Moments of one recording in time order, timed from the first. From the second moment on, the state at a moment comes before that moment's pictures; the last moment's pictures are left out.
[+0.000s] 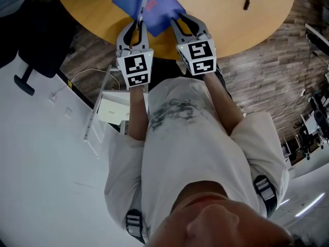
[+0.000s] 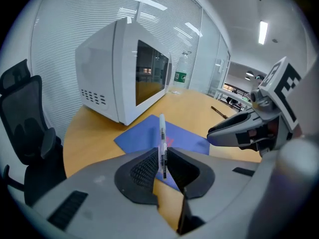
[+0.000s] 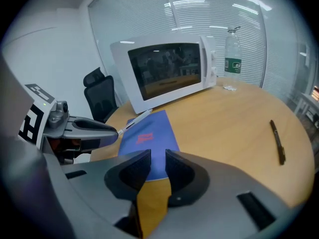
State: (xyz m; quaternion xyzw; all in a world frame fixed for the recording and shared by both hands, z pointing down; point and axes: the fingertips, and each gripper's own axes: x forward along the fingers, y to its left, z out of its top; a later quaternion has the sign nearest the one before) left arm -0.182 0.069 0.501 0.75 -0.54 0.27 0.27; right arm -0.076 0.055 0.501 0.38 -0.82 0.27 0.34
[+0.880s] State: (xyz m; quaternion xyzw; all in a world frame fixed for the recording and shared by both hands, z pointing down) left arm 0.006 0.000 0.503 0.78 -0.49 0.27 0.28; right arm 0.110 -0.006 0.500 0.45 -0.79 0.29 0.32
